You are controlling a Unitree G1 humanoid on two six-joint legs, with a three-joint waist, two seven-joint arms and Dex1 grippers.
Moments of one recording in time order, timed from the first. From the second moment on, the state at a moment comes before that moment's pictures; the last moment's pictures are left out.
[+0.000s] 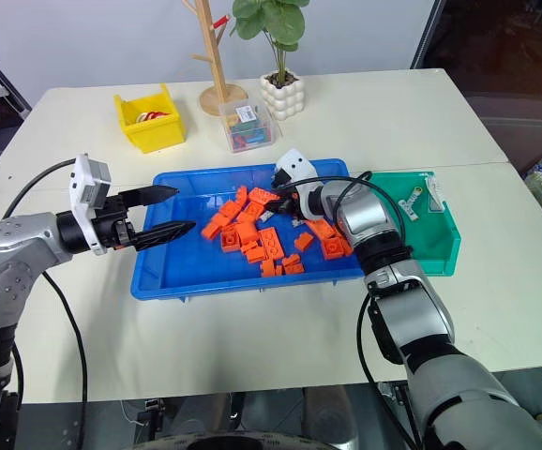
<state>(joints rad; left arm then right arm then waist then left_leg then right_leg) -0.33 0.75 0.18 -0.25 -0.66 0.64 -0.95 -0.93 -0.28 0.21 0.58 0.07 0.59 0.83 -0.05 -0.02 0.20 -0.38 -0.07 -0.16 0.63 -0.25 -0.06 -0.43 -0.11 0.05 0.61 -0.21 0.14</state>
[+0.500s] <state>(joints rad) -0.33 0.75 0.18 -0.25 -0.66 0.64 -0.95 -0.97 -0.28 0.20 0.49 0.10 0.64 0.85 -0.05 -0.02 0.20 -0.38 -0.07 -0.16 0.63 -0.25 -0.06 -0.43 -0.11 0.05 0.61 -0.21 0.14</state>
